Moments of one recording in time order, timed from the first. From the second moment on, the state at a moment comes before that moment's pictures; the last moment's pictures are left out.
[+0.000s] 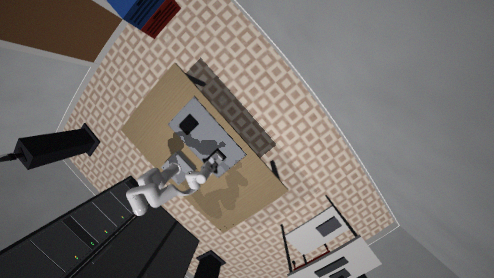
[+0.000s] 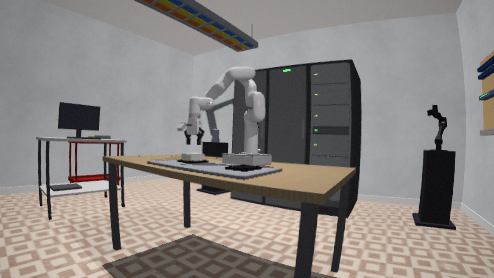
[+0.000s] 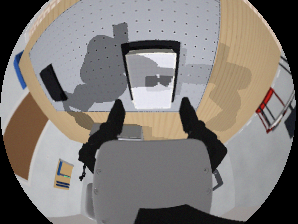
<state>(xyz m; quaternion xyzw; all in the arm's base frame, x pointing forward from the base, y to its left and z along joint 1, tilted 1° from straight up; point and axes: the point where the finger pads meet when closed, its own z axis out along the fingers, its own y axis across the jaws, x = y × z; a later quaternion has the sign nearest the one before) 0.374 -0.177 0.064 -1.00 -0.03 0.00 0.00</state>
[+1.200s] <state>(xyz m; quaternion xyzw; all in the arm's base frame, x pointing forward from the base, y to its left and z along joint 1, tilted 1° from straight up) 0.373 -0.178 0.022 -1.00 -0.03 0.00 0.00</state>
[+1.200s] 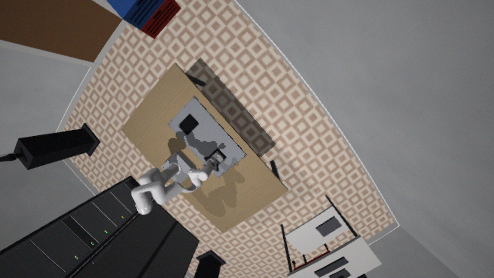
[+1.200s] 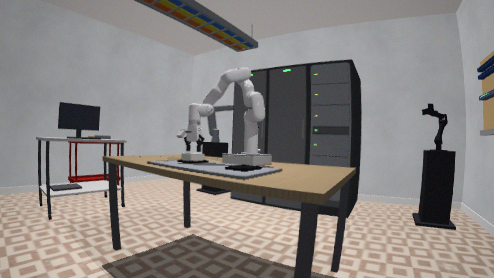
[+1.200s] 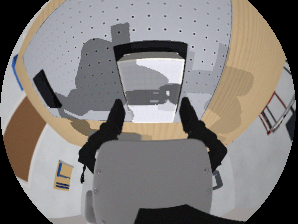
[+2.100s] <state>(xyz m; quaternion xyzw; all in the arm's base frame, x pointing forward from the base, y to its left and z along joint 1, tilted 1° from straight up) 0.373 -0.178 -0.004 -1.00 -0.03 0.00 0.00</state>
